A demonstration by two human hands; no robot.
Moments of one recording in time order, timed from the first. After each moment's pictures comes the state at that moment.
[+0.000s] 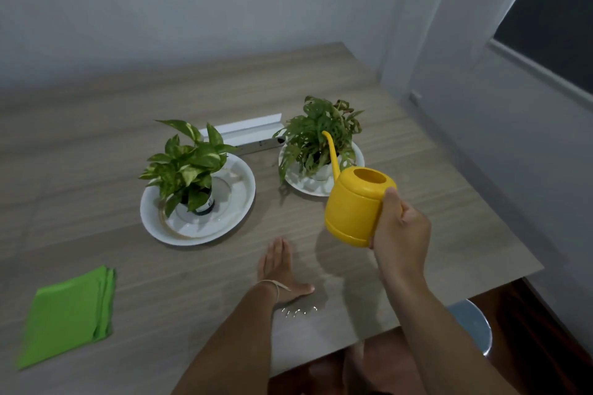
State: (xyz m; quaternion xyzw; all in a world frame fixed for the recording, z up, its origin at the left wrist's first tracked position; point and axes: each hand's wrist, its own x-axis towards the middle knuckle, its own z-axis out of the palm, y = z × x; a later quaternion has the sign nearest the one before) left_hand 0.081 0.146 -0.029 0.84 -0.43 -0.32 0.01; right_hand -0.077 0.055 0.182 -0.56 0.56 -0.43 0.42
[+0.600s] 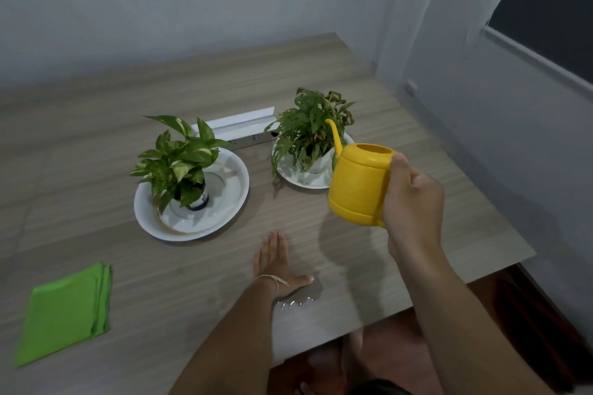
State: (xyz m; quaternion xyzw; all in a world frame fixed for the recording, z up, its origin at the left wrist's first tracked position) left_hand 0.070 0.144 -0.025 0.86 -0.41 -0.30 0.01; right_hand -0.086 0.037 0.226 -0.57 0.54 -0.44 0.44
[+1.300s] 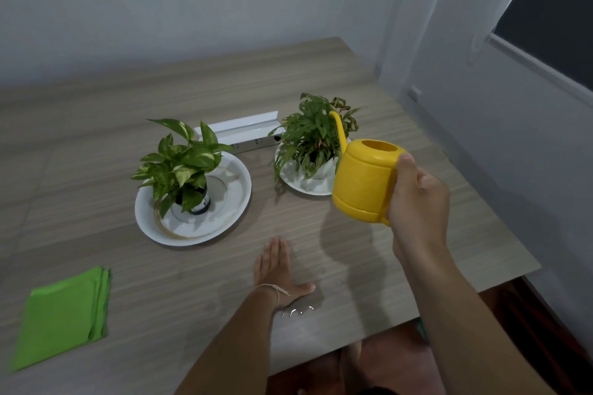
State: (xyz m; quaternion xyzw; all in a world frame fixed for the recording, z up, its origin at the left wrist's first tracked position) left_hand 0.071 0.145 -0.024 0.85 -0.42 -0.31 0.02; right_hand -0.079 0.029 0.236 -0.56 0.52 -0.45 0.46
